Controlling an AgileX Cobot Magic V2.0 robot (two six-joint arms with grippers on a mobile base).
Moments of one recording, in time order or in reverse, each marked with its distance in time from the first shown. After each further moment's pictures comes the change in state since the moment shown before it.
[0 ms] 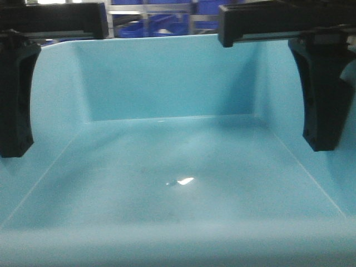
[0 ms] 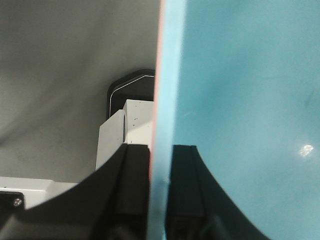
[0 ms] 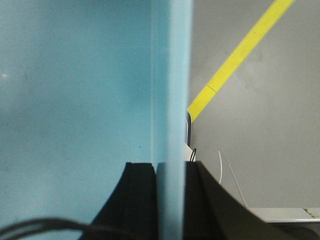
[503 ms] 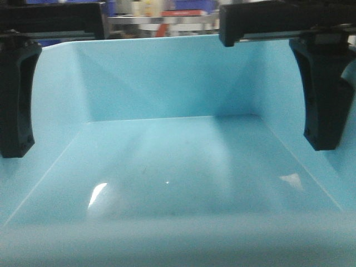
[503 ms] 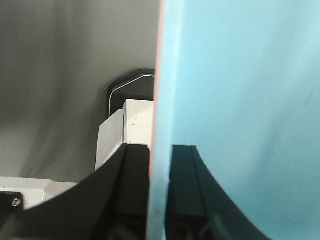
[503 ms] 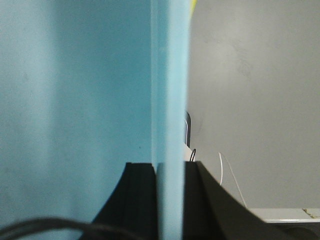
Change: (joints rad) left arm 0.000 0.000 0.000 0.000 -0.002 0.000; right arm 0.000 -0.001 0.000 -0.001 0.000 0.000
